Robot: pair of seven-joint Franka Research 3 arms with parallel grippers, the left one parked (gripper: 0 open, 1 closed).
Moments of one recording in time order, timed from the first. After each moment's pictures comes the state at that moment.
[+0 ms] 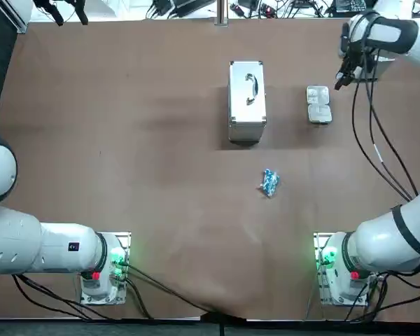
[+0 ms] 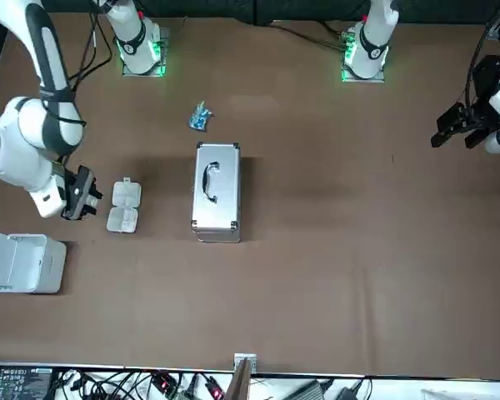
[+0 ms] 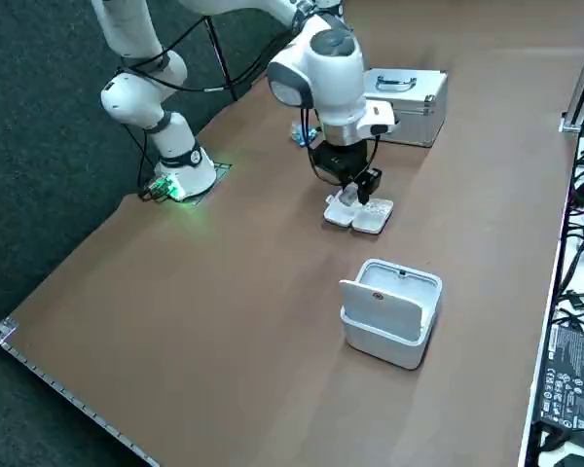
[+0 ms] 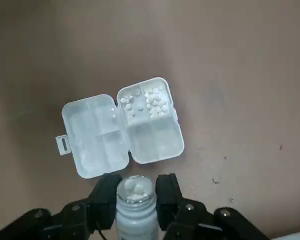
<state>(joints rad) -0.05 0.29 -0.04 -2.02 0.14 2.27 -1.44</state>
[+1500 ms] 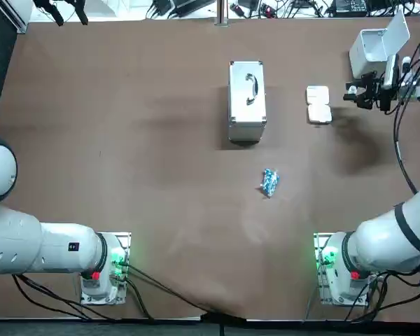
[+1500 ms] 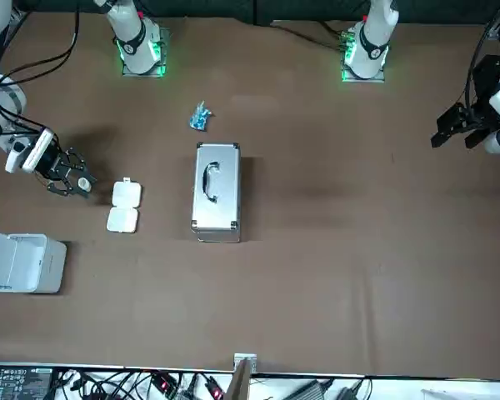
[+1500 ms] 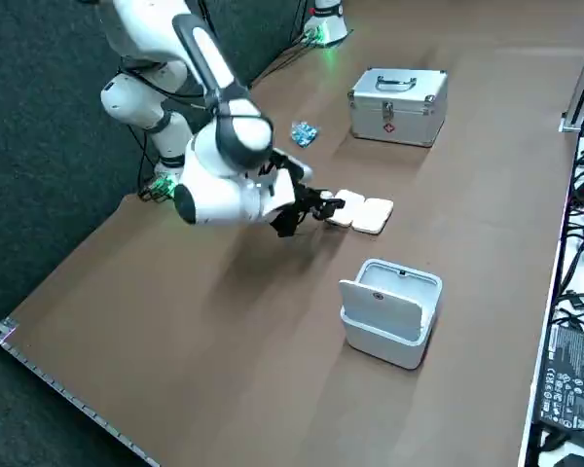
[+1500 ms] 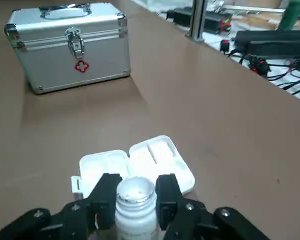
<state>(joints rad) -0.06 0.35 -0.47 -2.21 1.23 1.90 -2.51</state>
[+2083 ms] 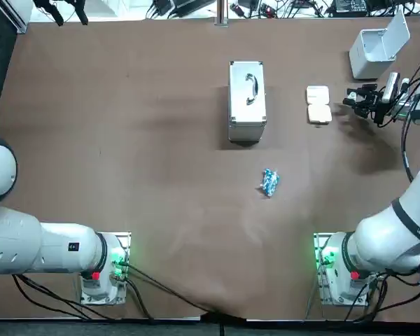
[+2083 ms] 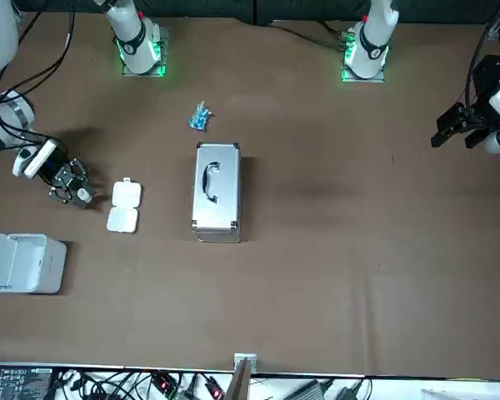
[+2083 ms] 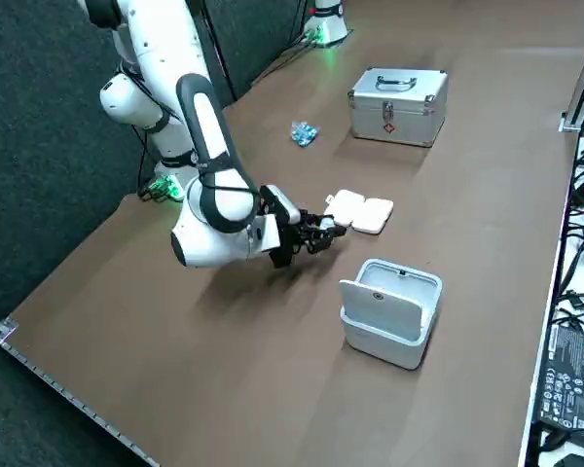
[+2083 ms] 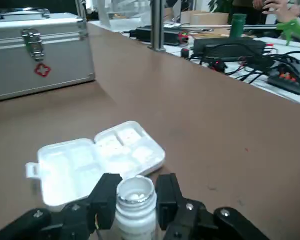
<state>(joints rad) -0.12 0.56 -0.49 -2.16 1.49 1.77 -2.66</state>
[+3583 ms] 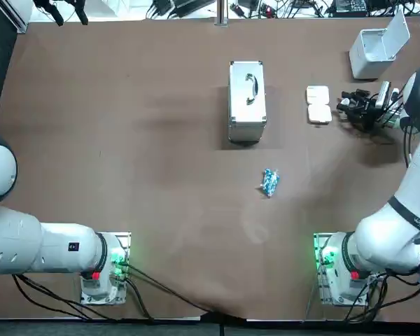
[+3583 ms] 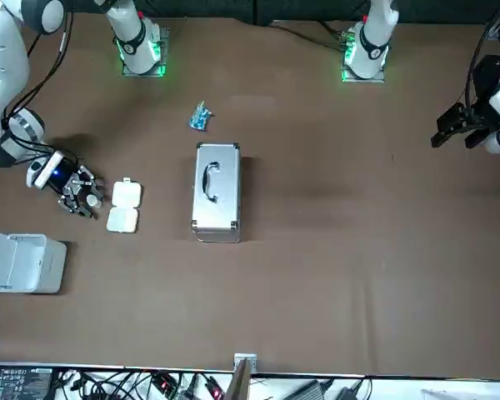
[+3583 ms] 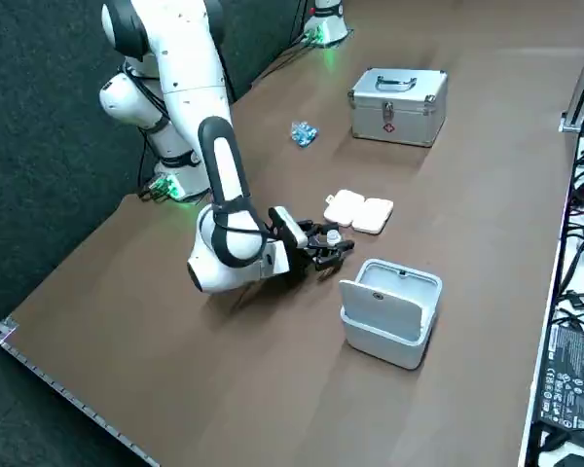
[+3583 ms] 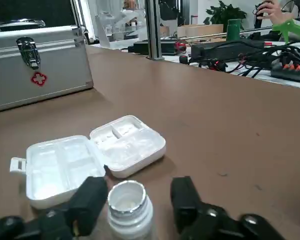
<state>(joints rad) -0.14 0.75 -0.49 -2.06 1.60 1.62 -2.66</state>
